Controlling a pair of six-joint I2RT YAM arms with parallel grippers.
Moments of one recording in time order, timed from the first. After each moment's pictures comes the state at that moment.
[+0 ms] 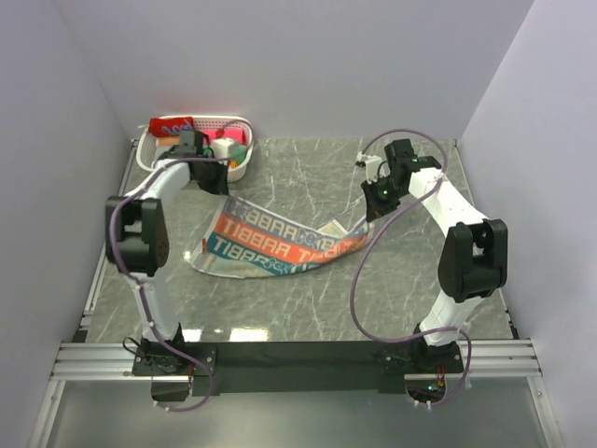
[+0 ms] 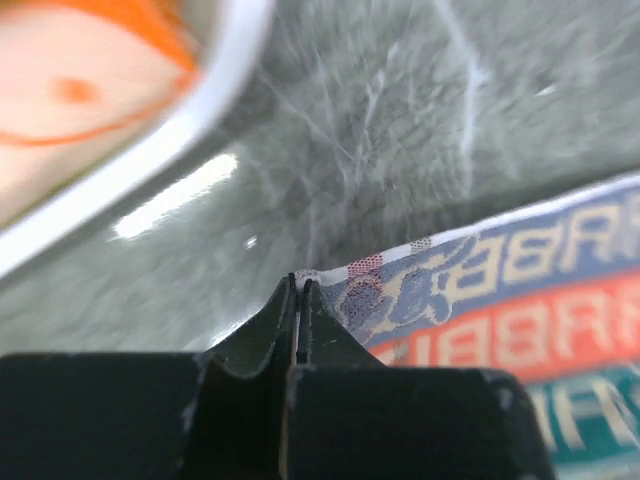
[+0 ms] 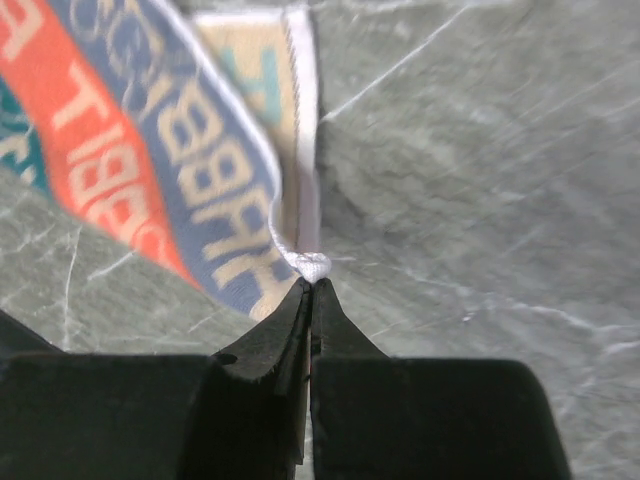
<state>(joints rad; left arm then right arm) -0.09 2.00 1.56 -0.55 0.38 0.30 0.17 1.74 1.41 -0.90 -0.36 -0.31</state>
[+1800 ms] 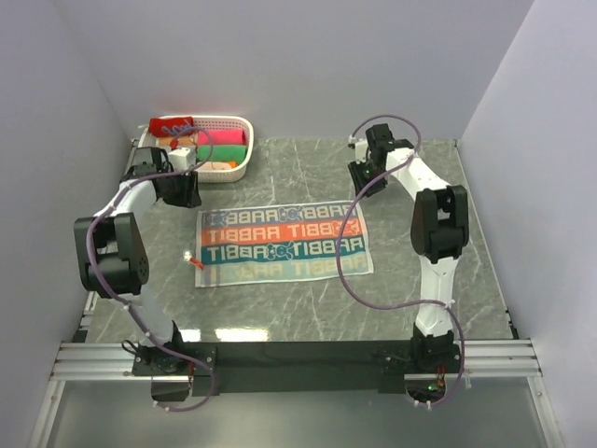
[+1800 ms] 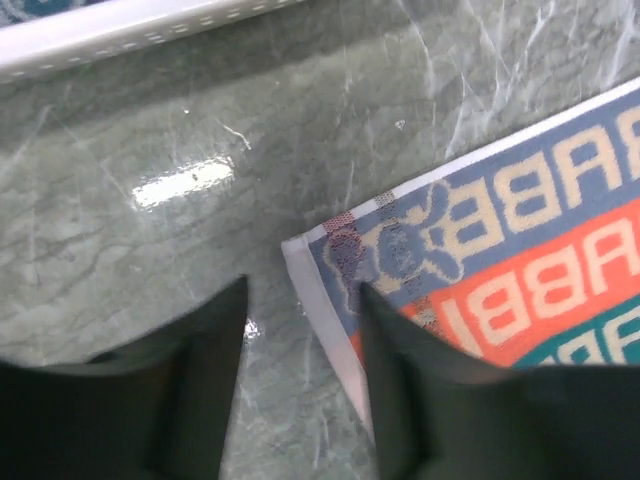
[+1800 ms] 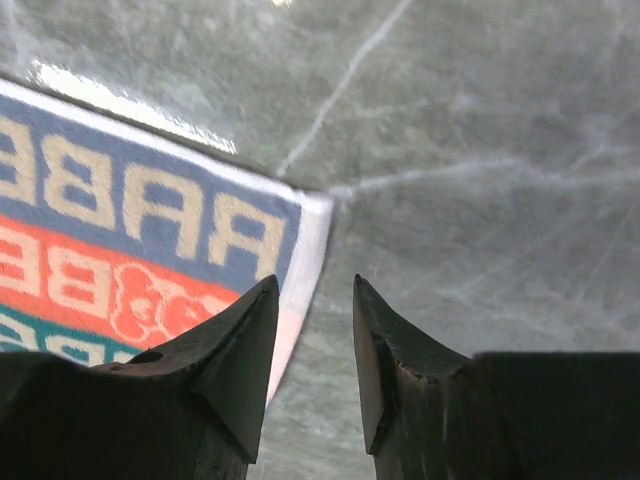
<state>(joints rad) 0.13 1.79 1.27 -0.40 0.40 0.27 0.19 2.17 1.83 -0.82 -0.16 -0.19</state>
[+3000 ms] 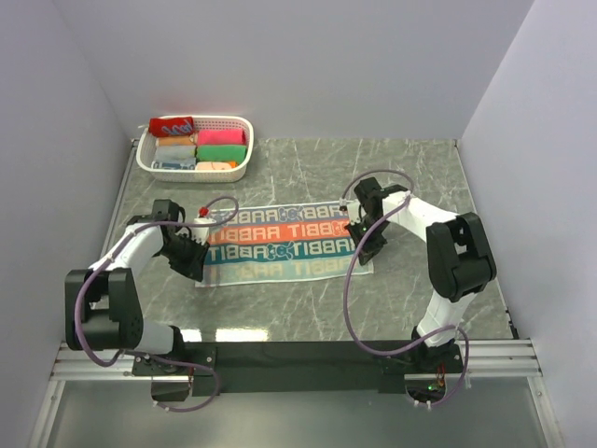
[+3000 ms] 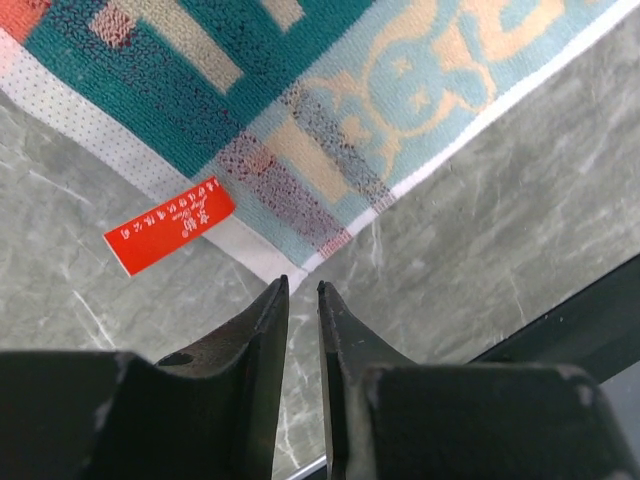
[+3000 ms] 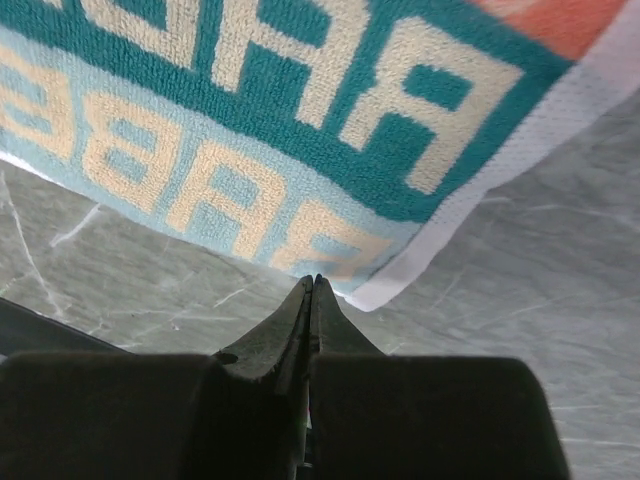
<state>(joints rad) 0.04 1.39 0.82 -0.86 0.38 0.55 0.33 1.77 1.17 -0.88 -0.22 -0.12</state>
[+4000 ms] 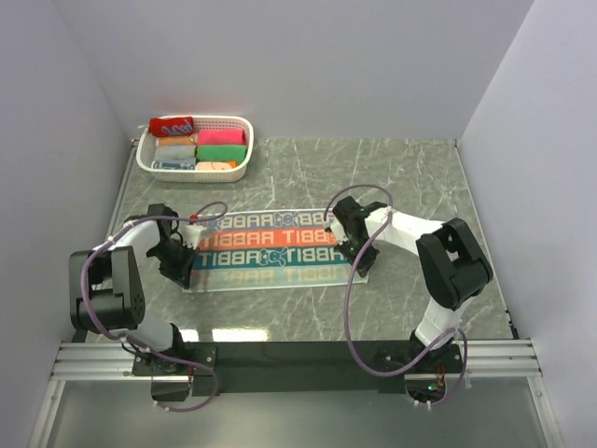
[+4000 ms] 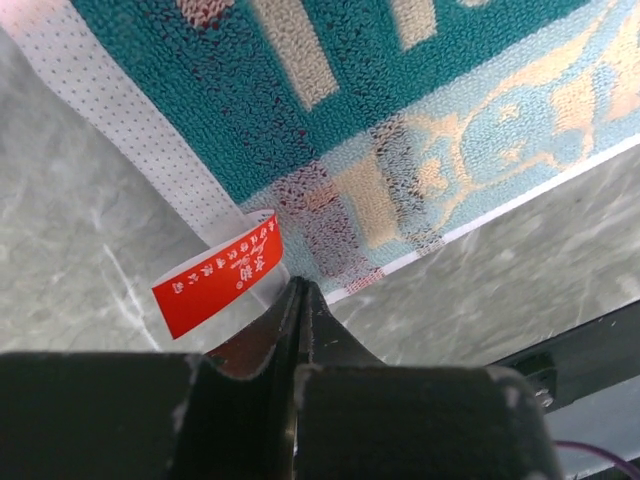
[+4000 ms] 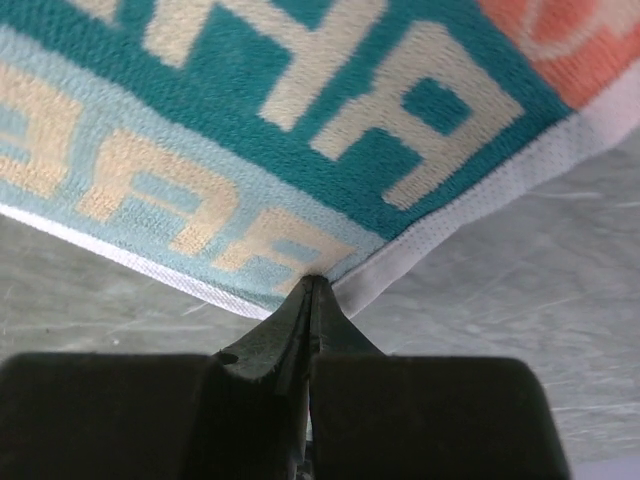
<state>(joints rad) 0.12 1.52 0.81 -0.84 0.25 0.53 0.51 1.75 1.05 -0.82 0.00 -0.16</state>
